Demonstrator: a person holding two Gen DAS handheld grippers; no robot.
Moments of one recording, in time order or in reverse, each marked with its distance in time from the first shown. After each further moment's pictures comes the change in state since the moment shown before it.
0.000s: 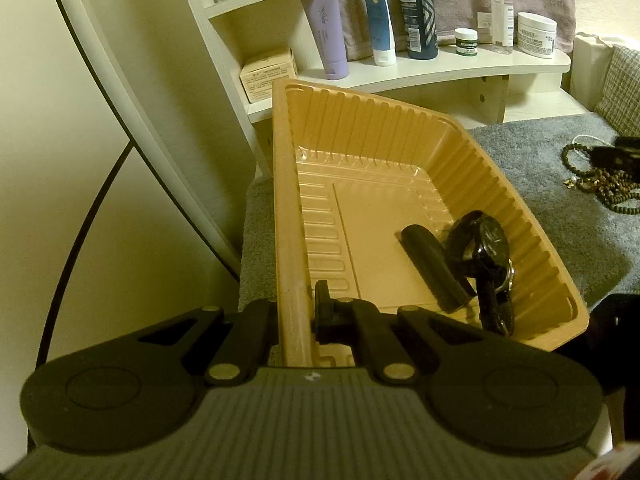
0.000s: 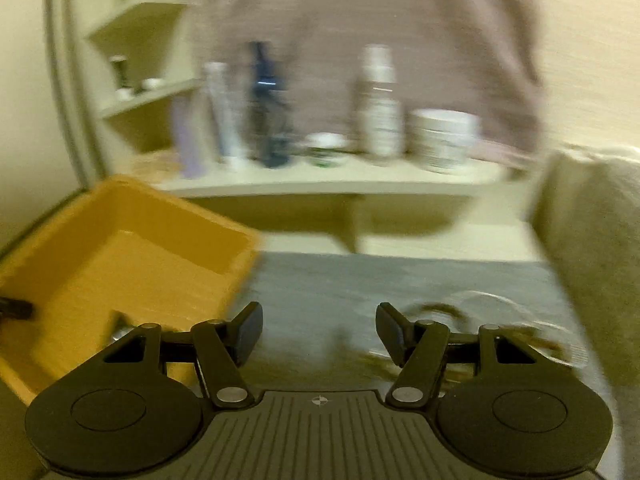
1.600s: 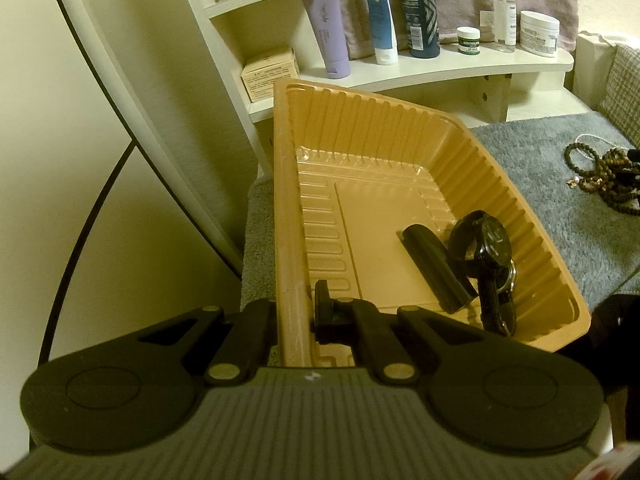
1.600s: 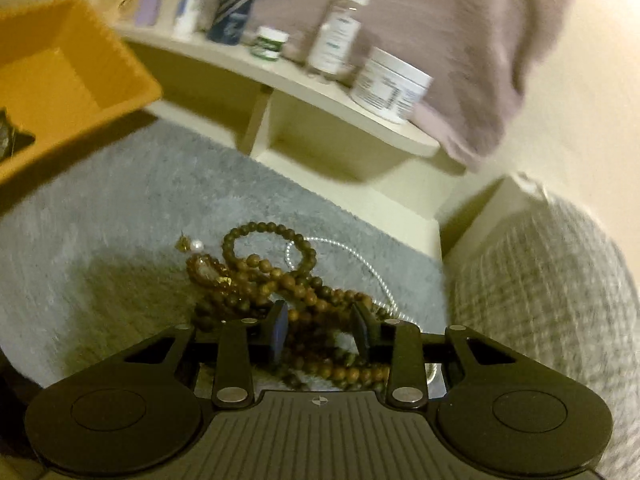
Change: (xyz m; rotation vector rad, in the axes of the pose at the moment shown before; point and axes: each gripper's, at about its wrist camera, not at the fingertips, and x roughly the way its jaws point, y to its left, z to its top) left arm 0.001 -0.002 -0.001 -0.003 0.003 0.009; right arm 0.037 -0.038 -0.034 -0.514 0.116 -0.204
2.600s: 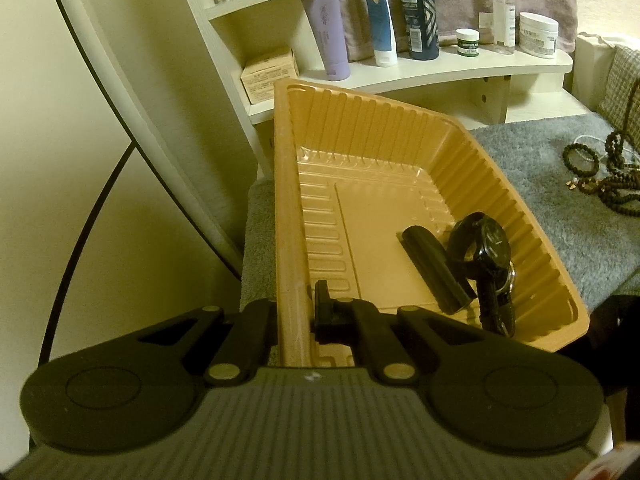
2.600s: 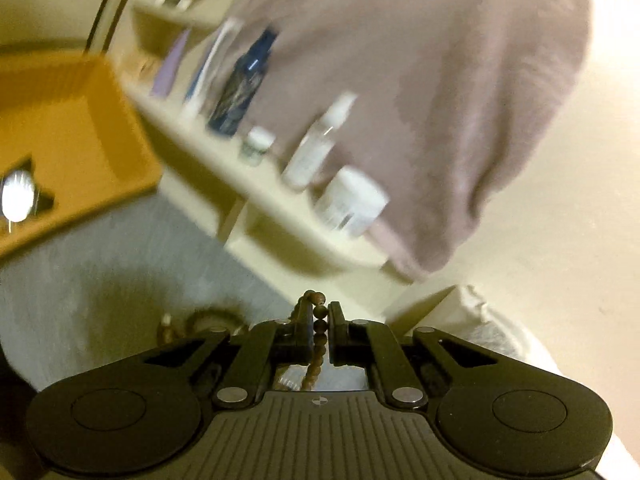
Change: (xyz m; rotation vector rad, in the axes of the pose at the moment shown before) left arm -0.002 -0.001 -0.001 -0.003 -0.006 0.001; right arm -0.076 -0.045 0.041 -0.088 -0.198 -0.009
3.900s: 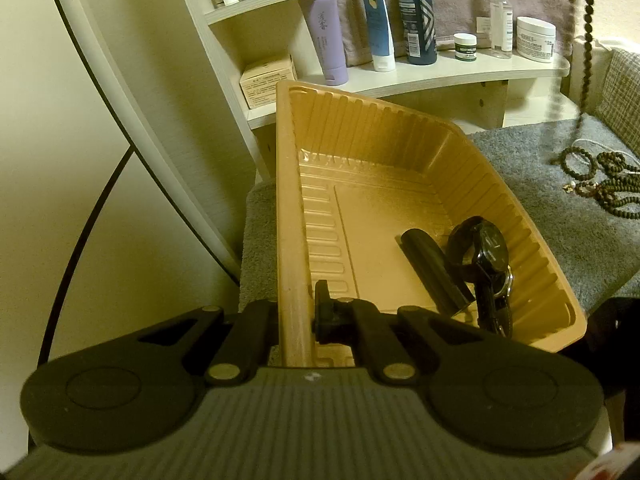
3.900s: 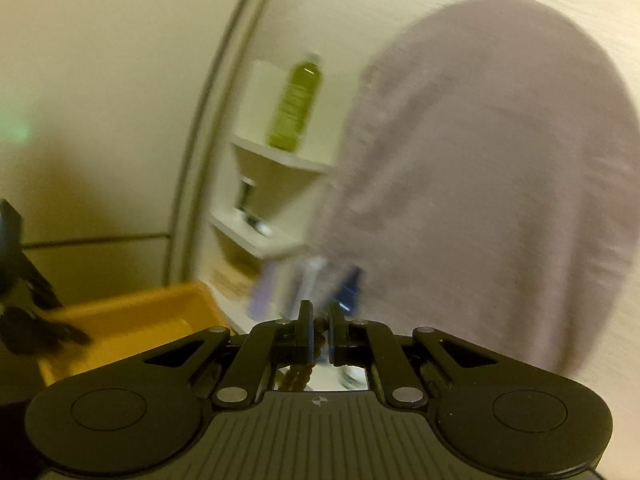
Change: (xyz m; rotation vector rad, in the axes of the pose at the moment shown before) left arm -0.003 0.000 0.001 0.001 -0.009 -0.003; right arm -0.066 0.035 0.147 0.045 -0.388 0.350
